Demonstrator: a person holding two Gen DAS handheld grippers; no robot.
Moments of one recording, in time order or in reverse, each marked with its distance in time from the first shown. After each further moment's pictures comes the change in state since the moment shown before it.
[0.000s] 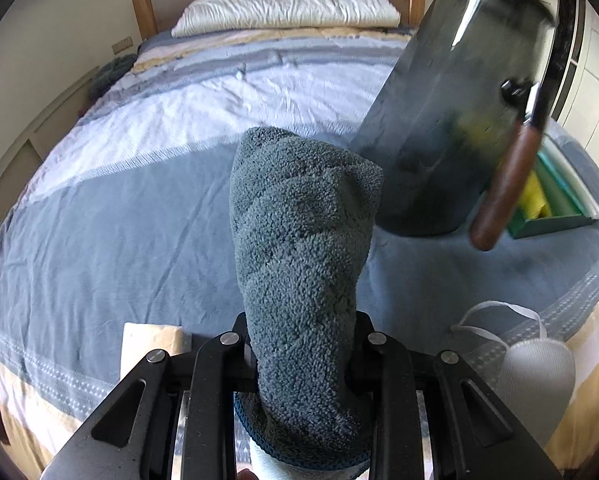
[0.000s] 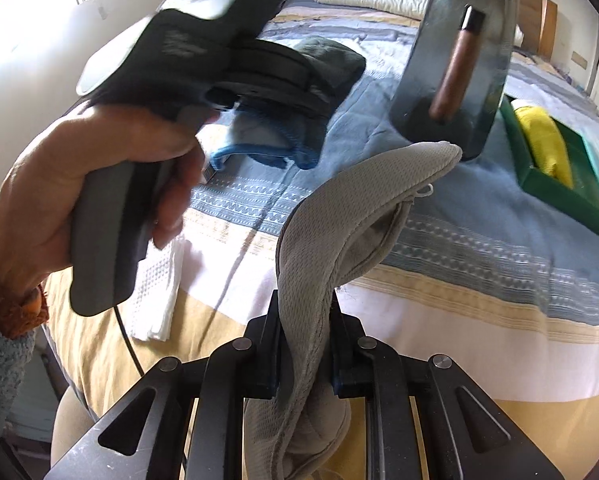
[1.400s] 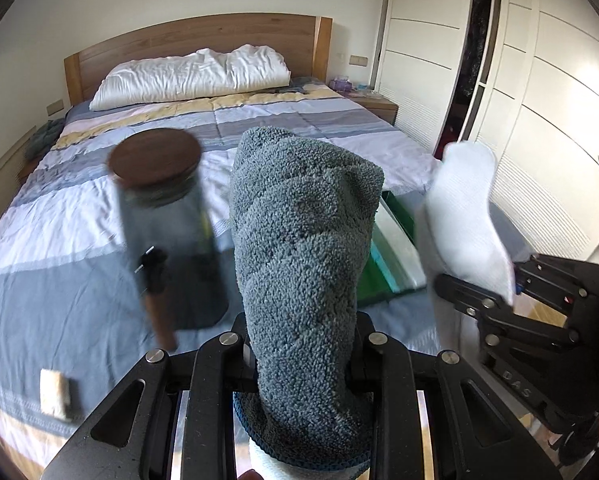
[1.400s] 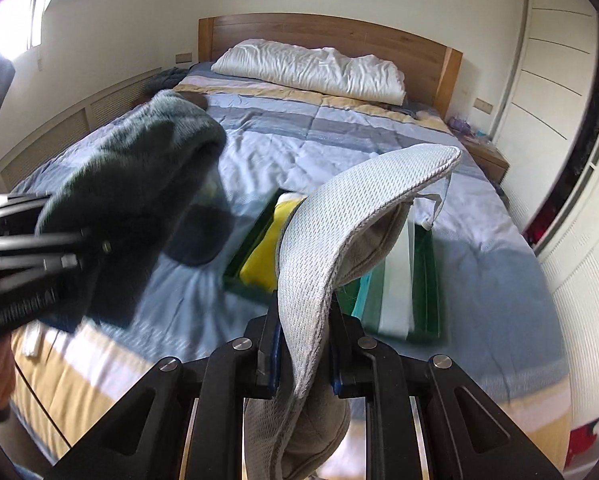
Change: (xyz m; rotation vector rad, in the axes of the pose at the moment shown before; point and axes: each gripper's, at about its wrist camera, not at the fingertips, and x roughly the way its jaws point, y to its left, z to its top) left arm -0.105 -0.200 0.079 0.081 -0.163 -0.234; right arm -0.182 -0.223 0.053 0.013 -0.192 -0.296
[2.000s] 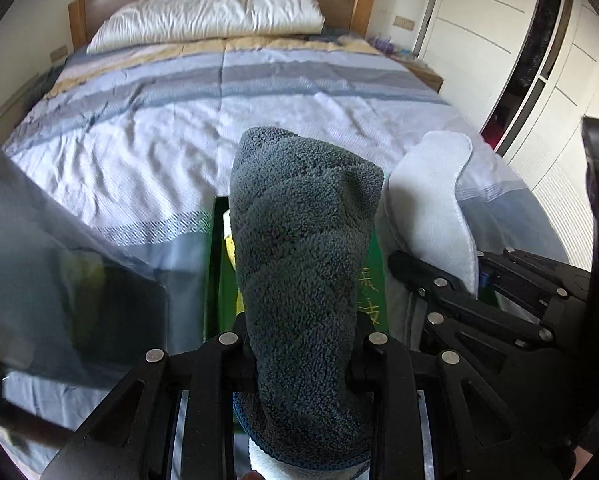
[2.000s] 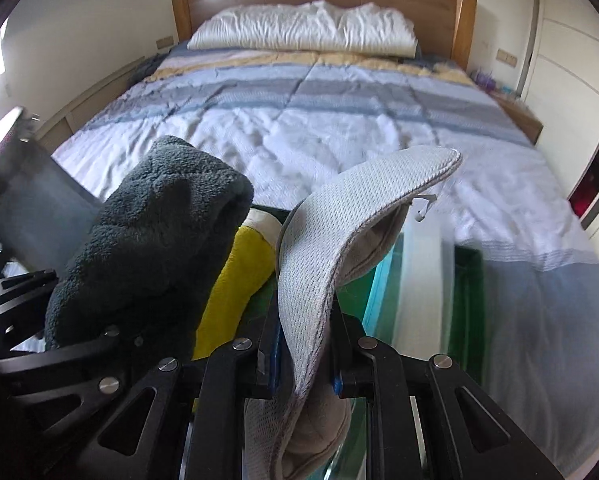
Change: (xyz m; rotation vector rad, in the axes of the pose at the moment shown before) left arm 0.169 -0.004 0.040 -0.128 0.176 0.057; right arm 0.214 -0.087 0.060 0.090 0.151 0.109
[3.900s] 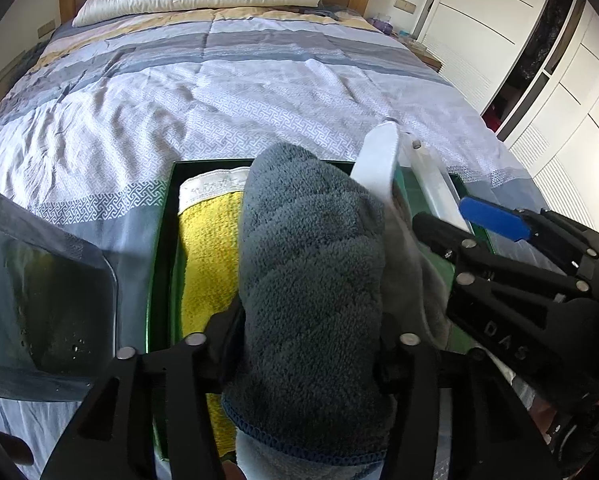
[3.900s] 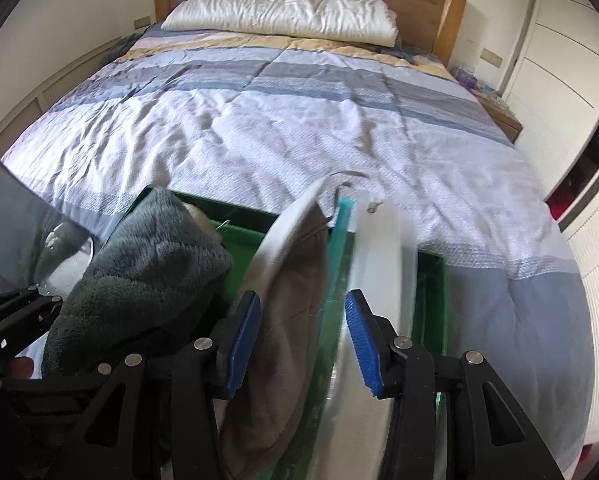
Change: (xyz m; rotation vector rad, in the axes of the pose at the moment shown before) left arm 0.044 -0.014 0.003 -0.031 0.076 -0.062; right arm 0.007 -0.021 0.015 -0.023 0.012 -0.144
